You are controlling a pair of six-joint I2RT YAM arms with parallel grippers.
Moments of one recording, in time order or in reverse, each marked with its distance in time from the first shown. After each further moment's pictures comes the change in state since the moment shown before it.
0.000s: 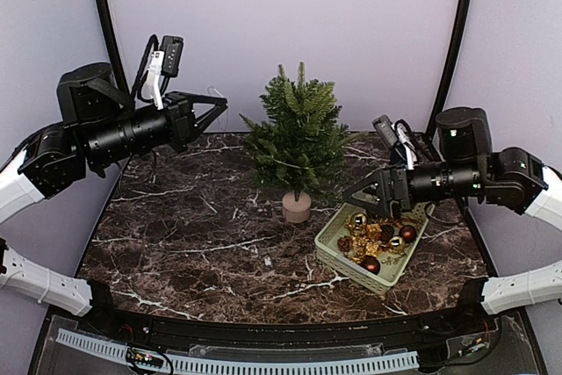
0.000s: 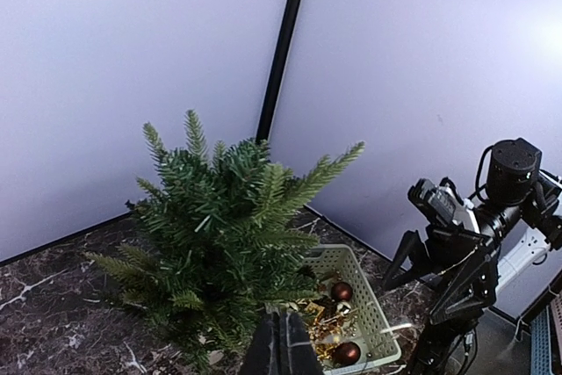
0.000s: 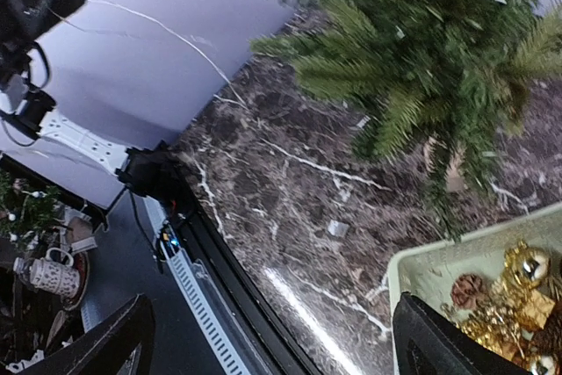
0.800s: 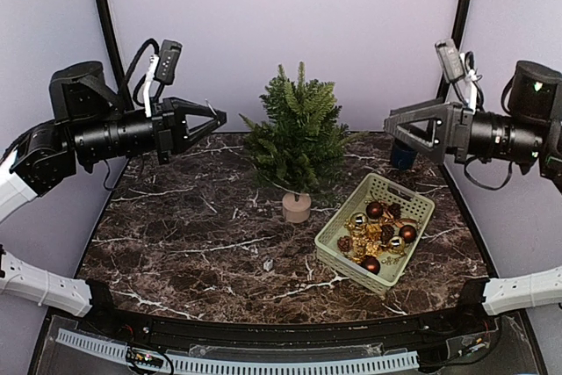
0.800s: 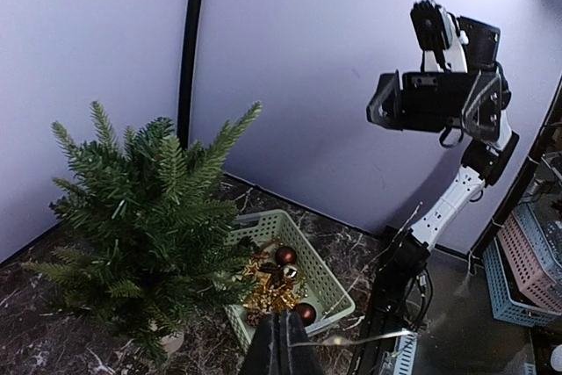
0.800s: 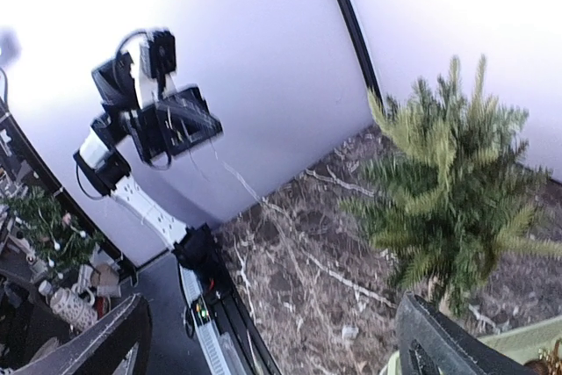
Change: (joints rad) left arm 0.069 -0.045 0.004 -0.079 0.292 0.062; right arm 0.000 -0.063 0.235 0.024 0.008 -0.101
